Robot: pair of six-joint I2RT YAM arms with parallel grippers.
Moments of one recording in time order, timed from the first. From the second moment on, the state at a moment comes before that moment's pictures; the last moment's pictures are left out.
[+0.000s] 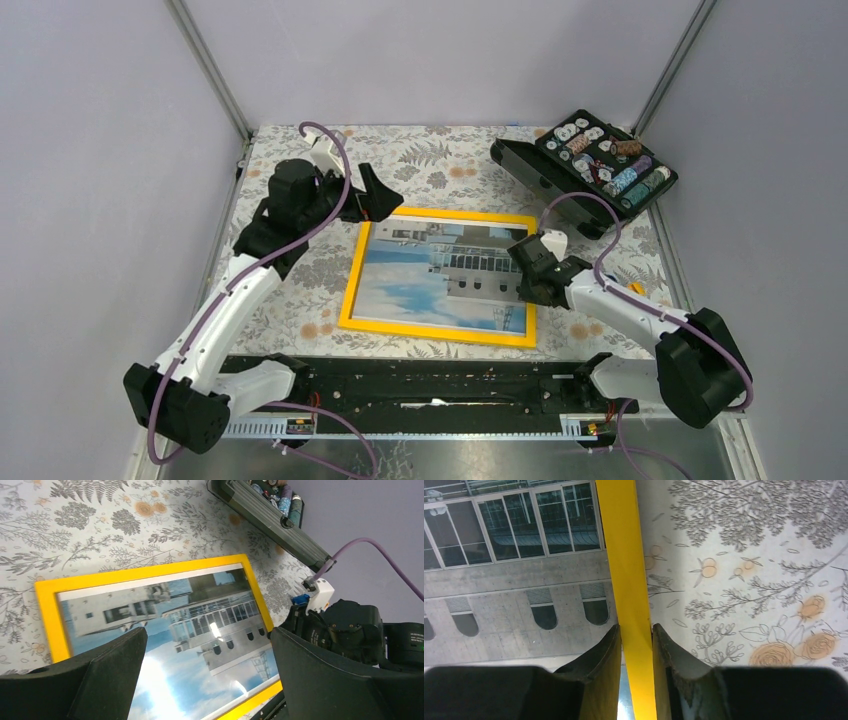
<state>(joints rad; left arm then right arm) -0.38 1.09 1.09 -0.30 0.33 -0.47 0.59 1.24 0.66 -0.59 0.36 0.74</state>
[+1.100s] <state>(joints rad) -0.38 0.76 1.23 -0.22 0.15 -0.53 0.58 0.66 1.50 -0.93 0.30 0.31</state>
